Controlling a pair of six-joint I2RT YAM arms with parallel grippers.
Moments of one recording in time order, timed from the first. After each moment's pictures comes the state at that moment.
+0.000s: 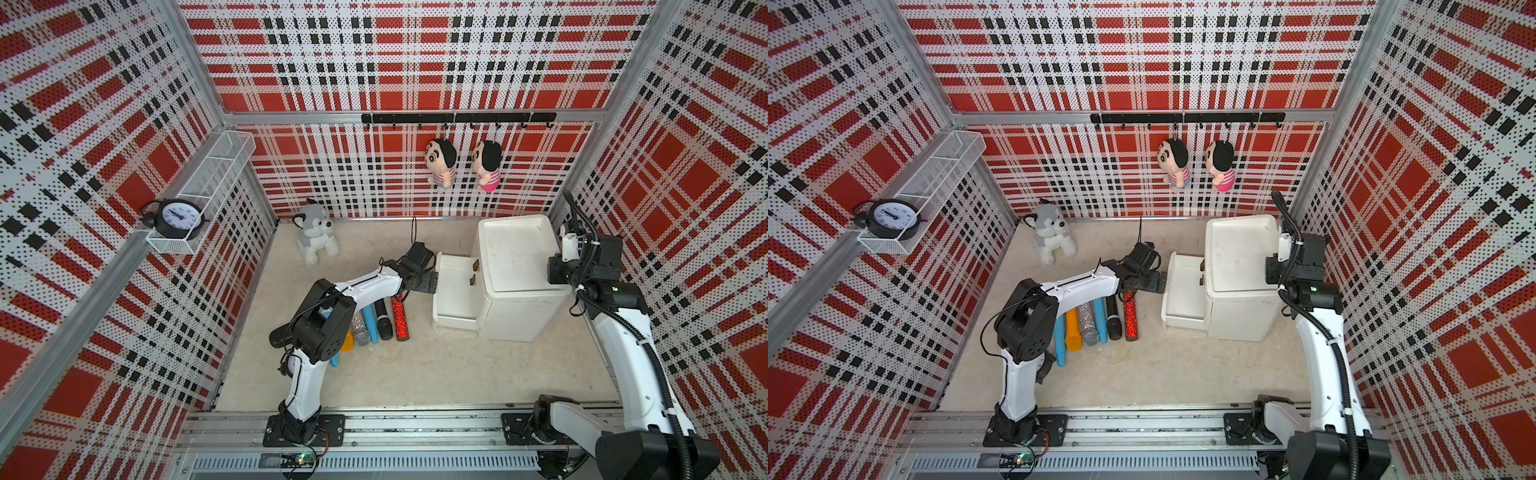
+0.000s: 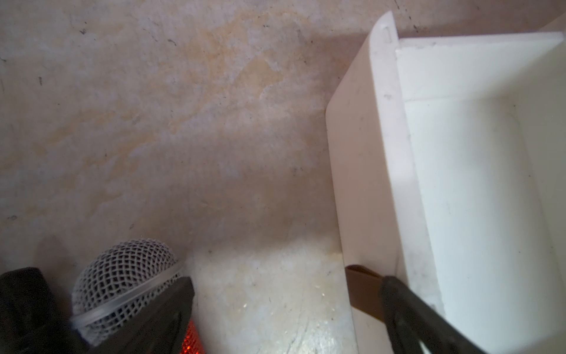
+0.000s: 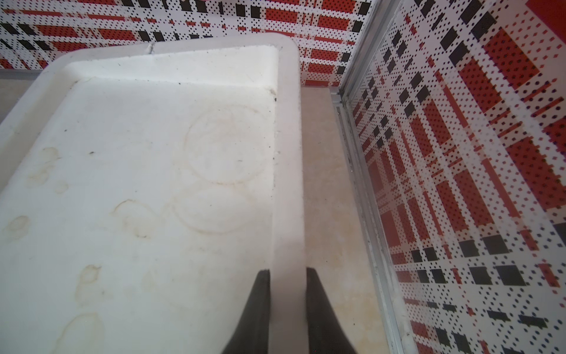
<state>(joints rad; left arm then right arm) -0.69 2.04 1.51 -0.41 -0.13 -0.38 -0.12 1.09 1.16 -0.66 0.02 -0.13</state>
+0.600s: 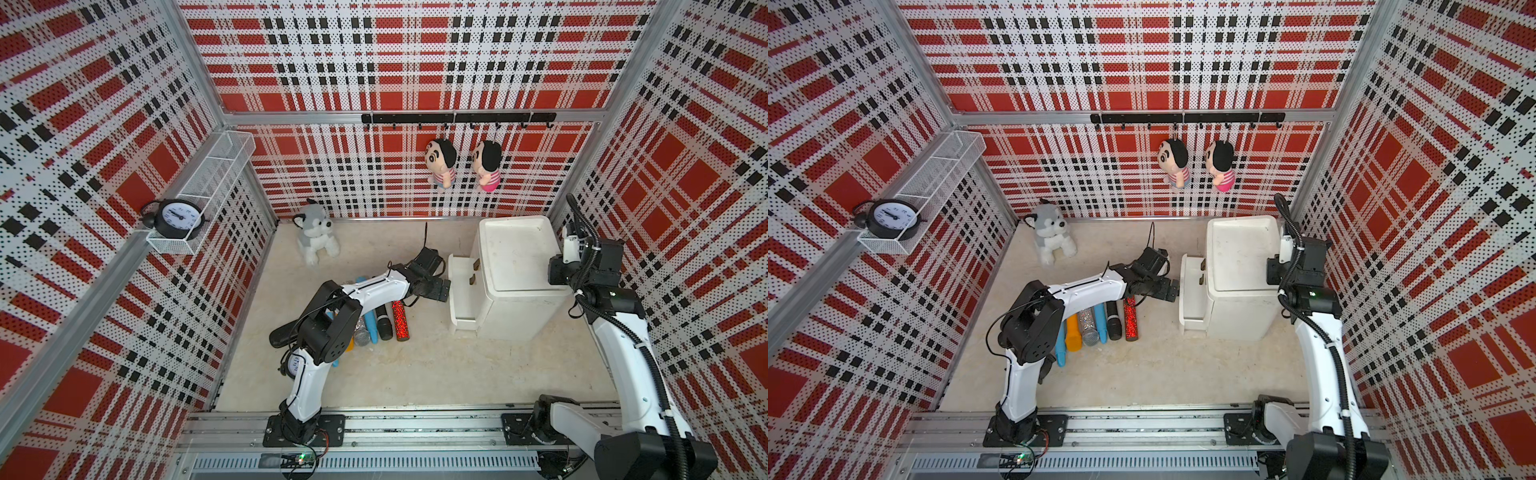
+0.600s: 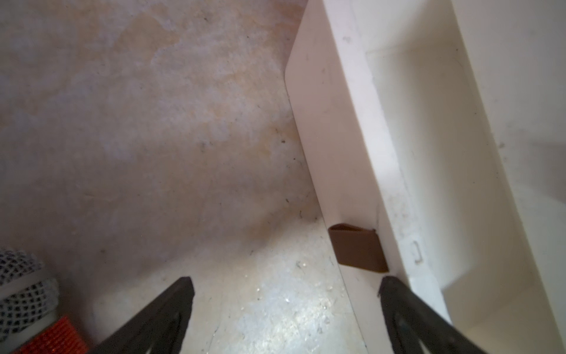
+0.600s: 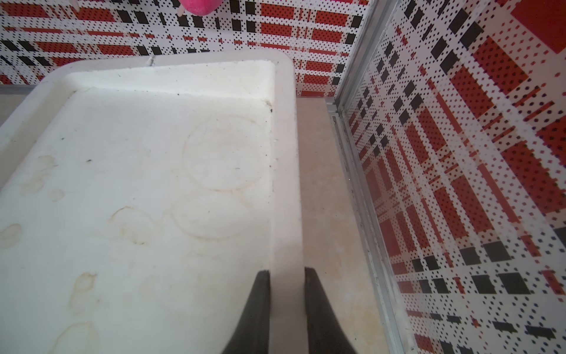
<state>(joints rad) -0.75 2.07 1.52 -0.40 0.02 -0.39 -0.14 1.08 1.10 -0.56 0.00 -0.12</state>
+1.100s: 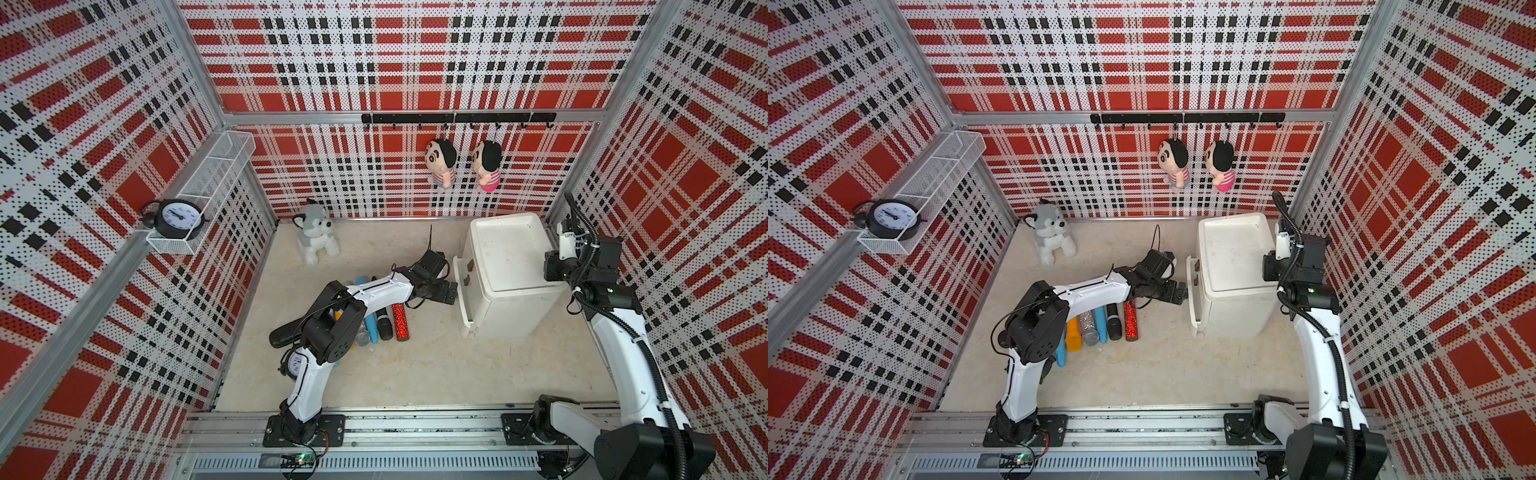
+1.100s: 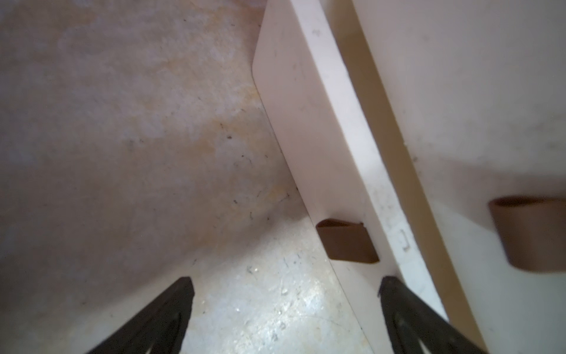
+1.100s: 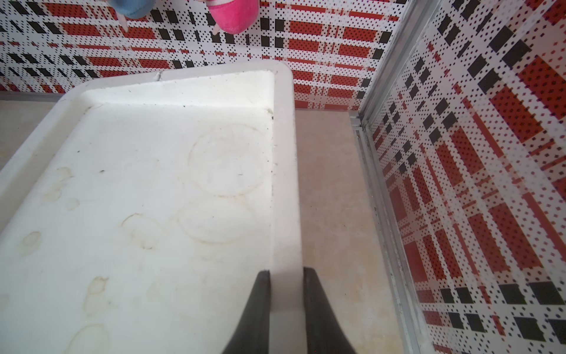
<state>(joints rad) -0.77 2.09 1.53 -0.34 0.11 -0.43 -0.14 1.11 1.10 -0.51 -0.10 -0.13</state>
